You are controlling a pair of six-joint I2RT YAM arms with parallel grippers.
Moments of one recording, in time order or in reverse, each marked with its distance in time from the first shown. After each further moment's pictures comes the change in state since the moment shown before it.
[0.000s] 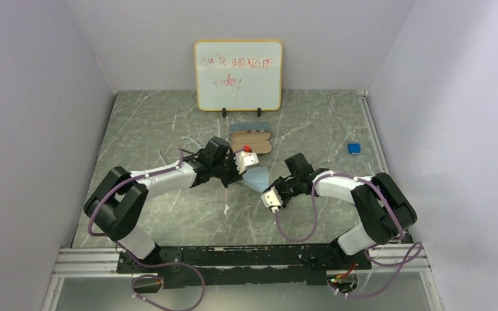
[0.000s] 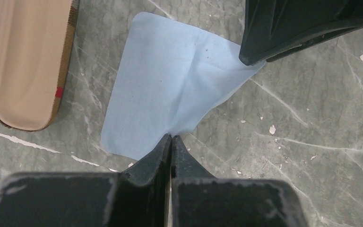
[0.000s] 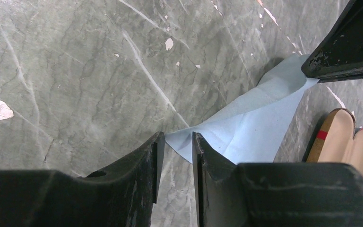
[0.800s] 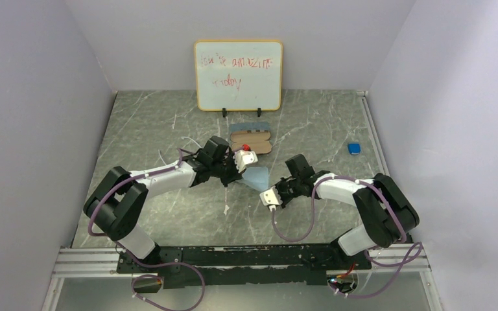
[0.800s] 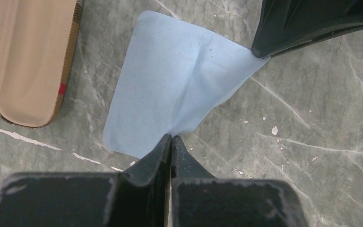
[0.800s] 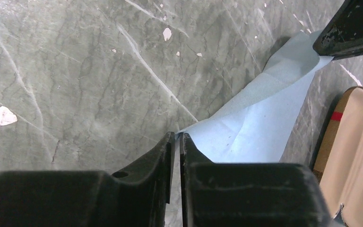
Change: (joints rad) left arm 0.010 0.000 -0.001 0.006 0.001 -0.014; right arm 0.002 -0.028 -0.030 0.043 0.046 0.112
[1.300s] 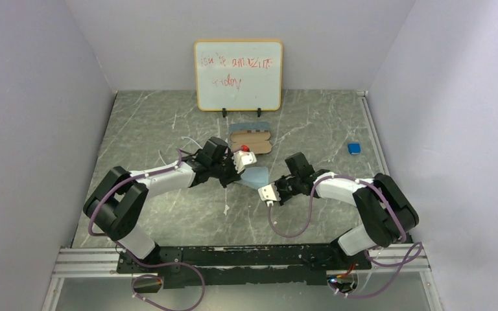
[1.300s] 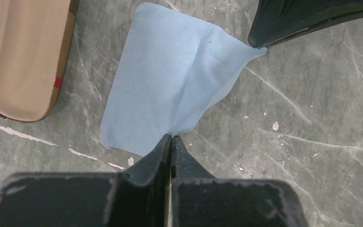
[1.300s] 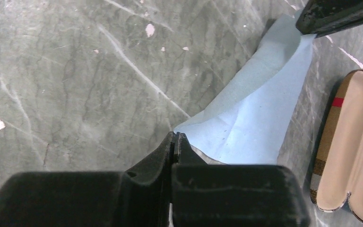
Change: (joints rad) left arm 0.008 0.000 -0.013 0.000 0.002 0.000; right arm 0.000 0.002 0.009 0.016 0.028 0.087
